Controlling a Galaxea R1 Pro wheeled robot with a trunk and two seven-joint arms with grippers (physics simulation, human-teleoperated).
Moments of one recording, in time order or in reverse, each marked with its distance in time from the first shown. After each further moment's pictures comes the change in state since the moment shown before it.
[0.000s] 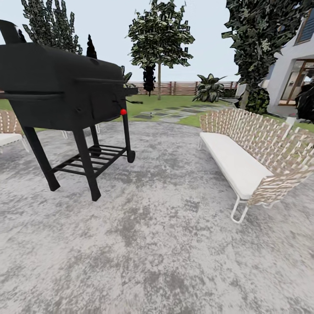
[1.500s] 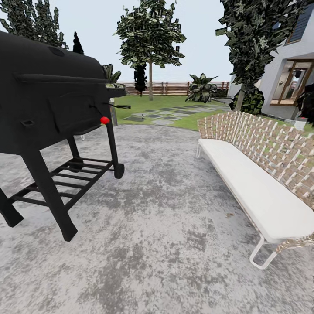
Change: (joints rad) left arm 0.000 0.000 -0.004 0.001 -0.004 -0.002 -0.001; right arm 0.000 -0.004 0.000 0.123 0.001 -0.002 0.001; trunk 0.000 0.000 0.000
